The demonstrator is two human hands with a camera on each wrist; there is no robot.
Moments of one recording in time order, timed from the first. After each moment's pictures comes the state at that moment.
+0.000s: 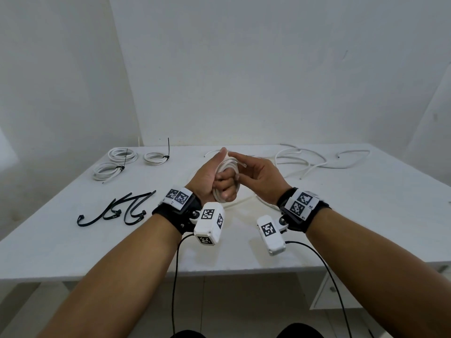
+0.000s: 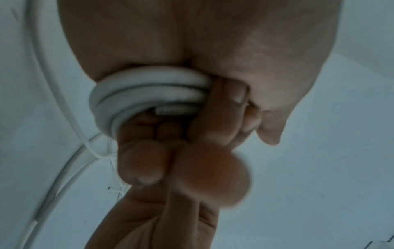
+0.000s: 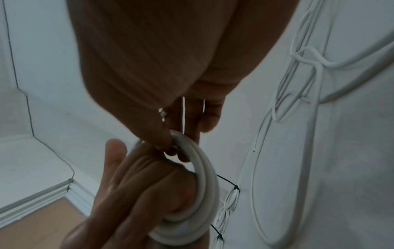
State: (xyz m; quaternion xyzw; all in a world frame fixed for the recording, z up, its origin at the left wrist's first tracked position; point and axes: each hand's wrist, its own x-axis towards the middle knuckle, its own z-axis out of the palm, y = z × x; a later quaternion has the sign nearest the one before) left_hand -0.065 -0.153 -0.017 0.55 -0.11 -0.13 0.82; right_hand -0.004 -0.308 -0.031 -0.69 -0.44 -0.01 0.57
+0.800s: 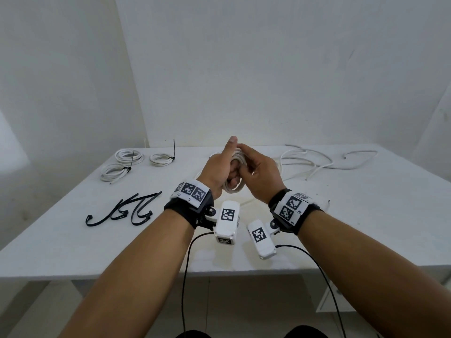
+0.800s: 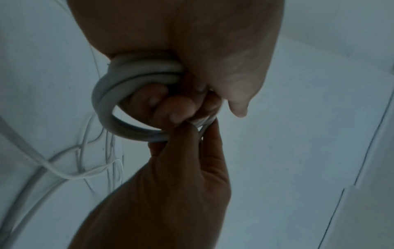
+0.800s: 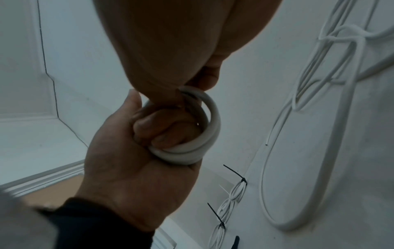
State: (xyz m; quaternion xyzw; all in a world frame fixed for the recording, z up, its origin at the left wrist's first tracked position) left_hand -0.066 -0.169 0.008 0.72 0.09 0.12 0.68; right_hand -0.013 -0.288 -0.022 -0.75 -0.39 -0.19 0.51
